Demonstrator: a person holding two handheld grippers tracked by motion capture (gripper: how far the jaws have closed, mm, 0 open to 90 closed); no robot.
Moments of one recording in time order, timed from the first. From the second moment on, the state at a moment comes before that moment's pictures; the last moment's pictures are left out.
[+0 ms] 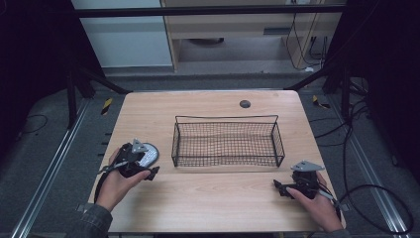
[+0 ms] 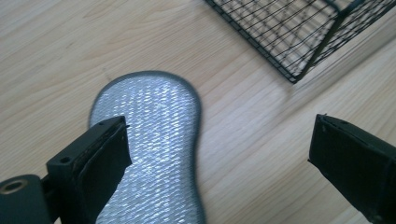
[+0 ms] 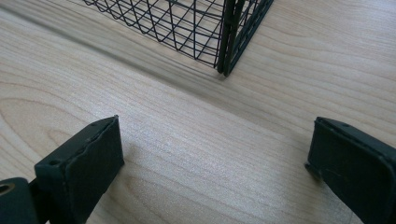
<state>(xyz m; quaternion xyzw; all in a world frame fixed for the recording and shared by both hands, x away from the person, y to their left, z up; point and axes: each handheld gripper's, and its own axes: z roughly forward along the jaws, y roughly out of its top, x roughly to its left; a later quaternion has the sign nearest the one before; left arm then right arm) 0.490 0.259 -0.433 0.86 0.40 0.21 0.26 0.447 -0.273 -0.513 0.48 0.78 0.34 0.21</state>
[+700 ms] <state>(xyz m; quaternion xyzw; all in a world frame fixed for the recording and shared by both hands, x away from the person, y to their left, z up) 0.519 0.298 -0.435 0.86 0.43 0.17 0.21 0.447 -0.273 -0.513 0.48 0.78 0.34 0.21</state>
